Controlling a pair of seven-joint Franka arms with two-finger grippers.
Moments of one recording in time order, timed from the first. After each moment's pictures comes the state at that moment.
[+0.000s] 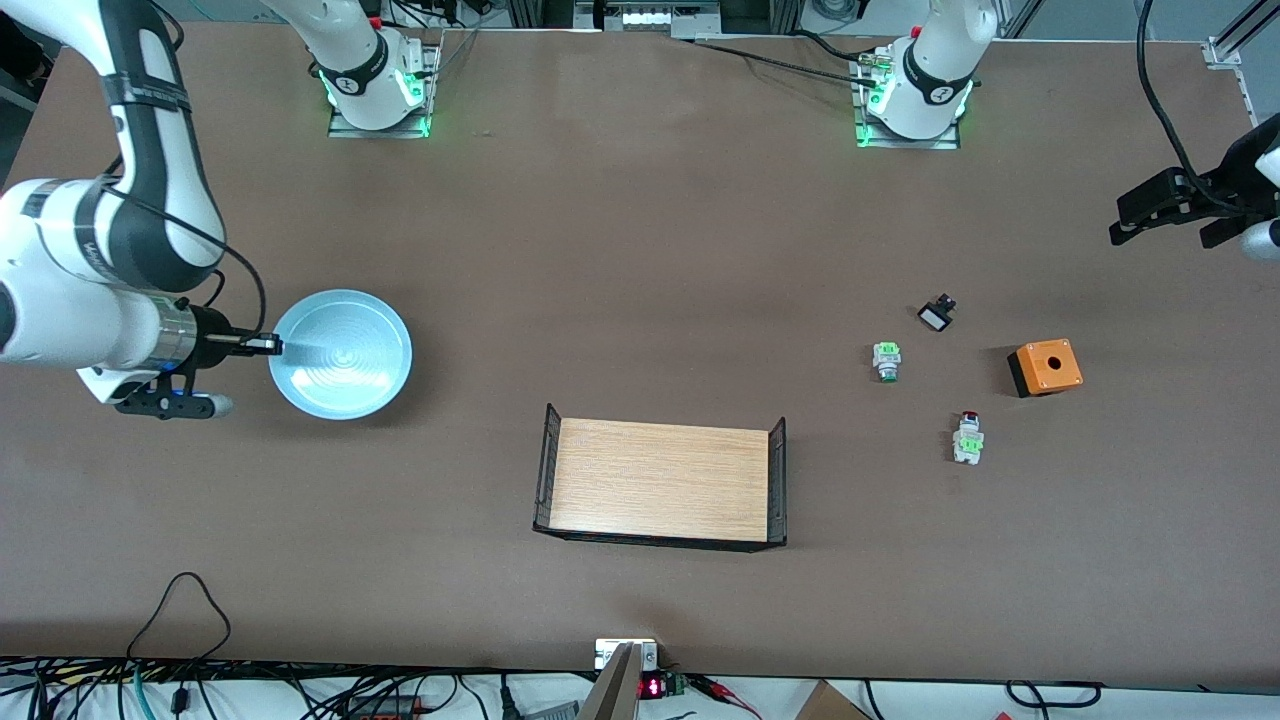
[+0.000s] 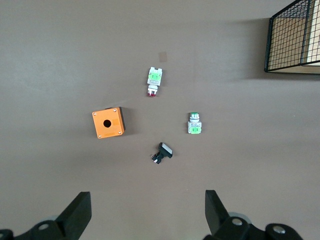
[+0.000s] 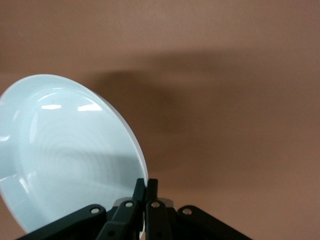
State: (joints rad) left arm 0.07 0.00 -0.04 -1.55 -0.02 1.51 0.04; right arm 0.13 0.36 -0.15 -1.73 0.10 1.81 -0.01
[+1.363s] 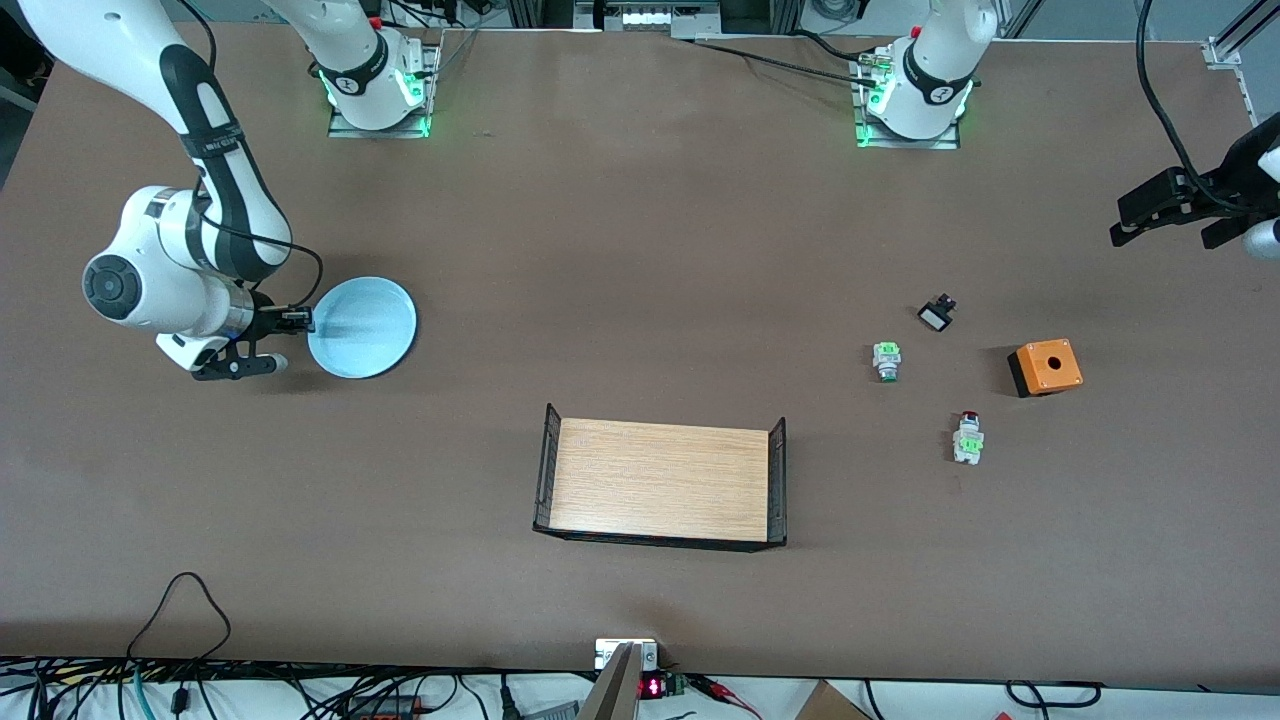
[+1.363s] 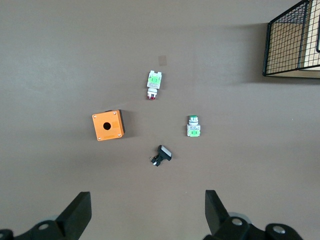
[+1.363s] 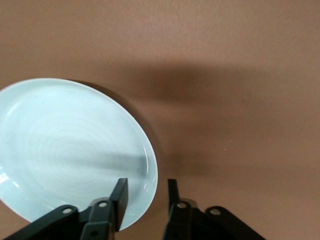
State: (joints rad) left arm 0.07 0.00 -0.04 -1.54 -0.02 1.51 0.03; right arm 0.07 0.32 -0.15 -2.15 0.08 2.25 -0.24
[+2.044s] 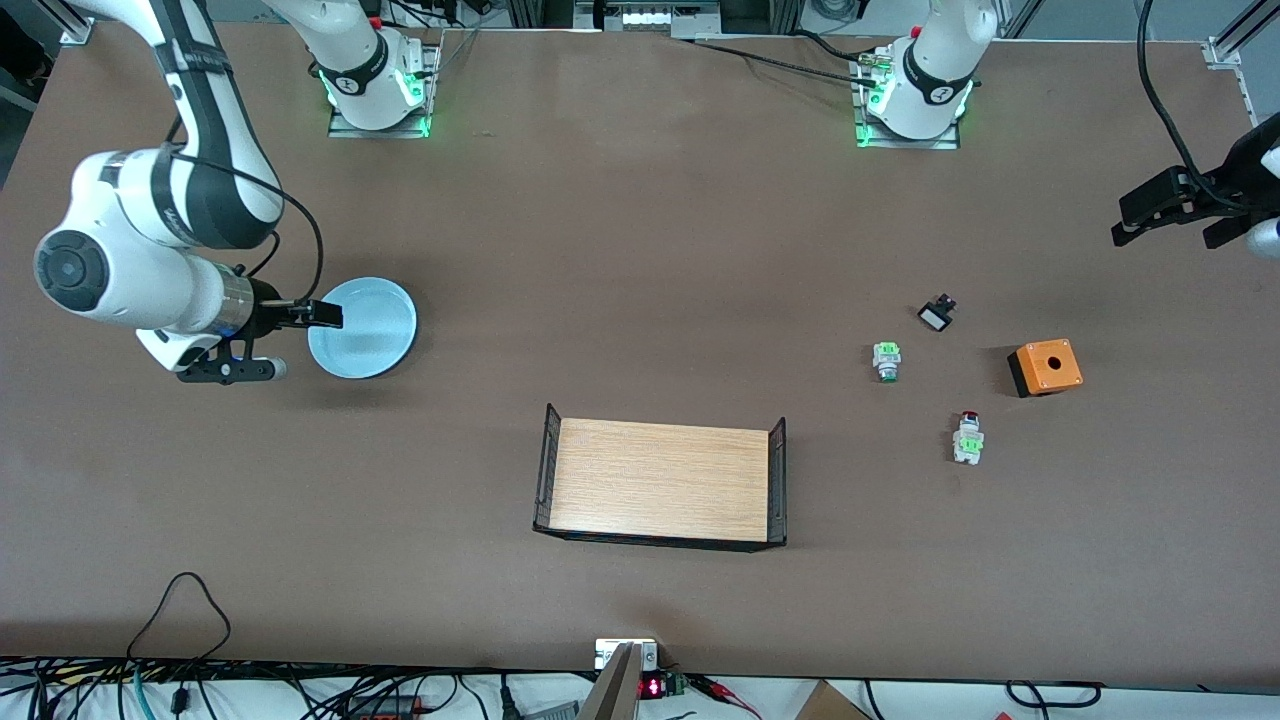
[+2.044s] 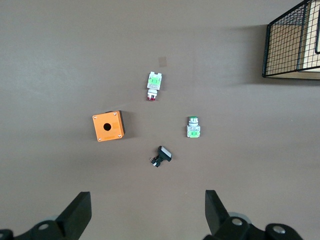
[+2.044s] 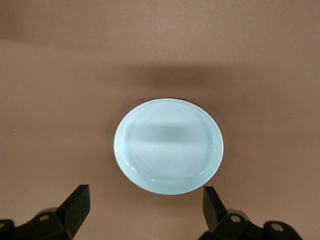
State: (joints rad) left arm 0.07 0.00 -0.04 -1.53 -0.02 1.51 0.03; right arm 0.07 0.24 0.00 -1.87 0.08 1.88 0.03
